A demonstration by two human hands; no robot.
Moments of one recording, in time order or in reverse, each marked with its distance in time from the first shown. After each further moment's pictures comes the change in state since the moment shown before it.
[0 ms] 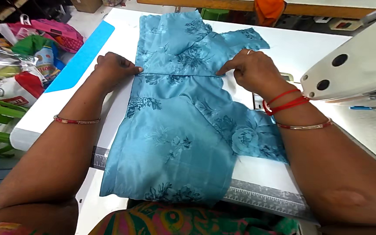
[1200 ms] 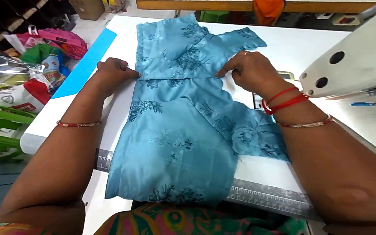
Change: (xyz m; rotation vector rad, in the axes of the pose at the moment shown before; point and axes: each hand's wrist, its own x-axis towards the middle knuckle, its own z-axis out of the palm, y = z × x) left_hand -0.004 0.000 -0.005 -0.128 -0.023 -0.040; right_hand 0.000 -0.003 -0.001 0.048 -0.010 0.019
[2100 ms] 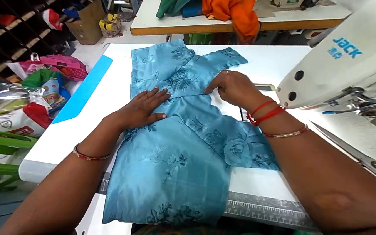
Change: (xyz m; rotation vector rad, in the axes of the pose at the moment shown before) left_hand -0.017 0.015 0.044 0.515 -0.367 0.848; right_hand 0.001 0.004 0.002 -0.012 0.008 -0.020
